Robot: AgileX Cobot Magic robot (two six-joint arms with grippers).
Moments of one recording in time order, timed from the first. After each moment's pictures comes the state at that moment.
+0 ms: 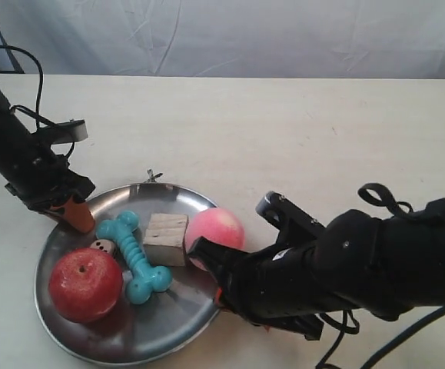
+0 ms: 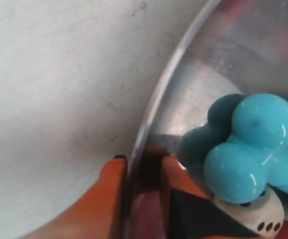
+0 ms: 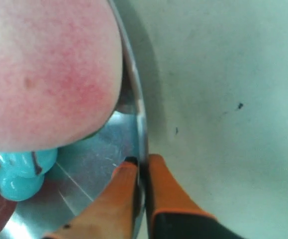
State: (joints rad) left arm -0.08 1.98 -1.13 -0.56 1.02 0.71; right arm 0.83 1.67 -0.63 1.21 0.06 0.13
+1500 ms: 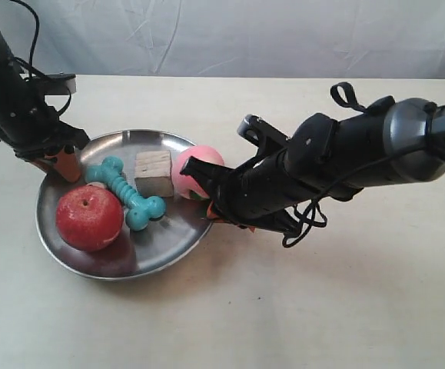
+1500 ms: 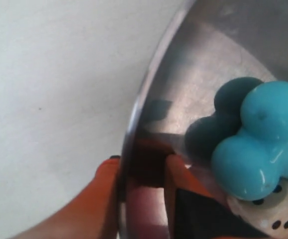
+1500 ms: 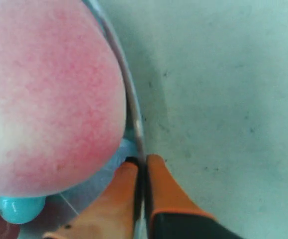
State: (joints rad) left arm -0.07 2.06 -1.45 -0.35 1.11 0.49; right arm 0.58 1.85 -0.96 0.93 0.20 0.11
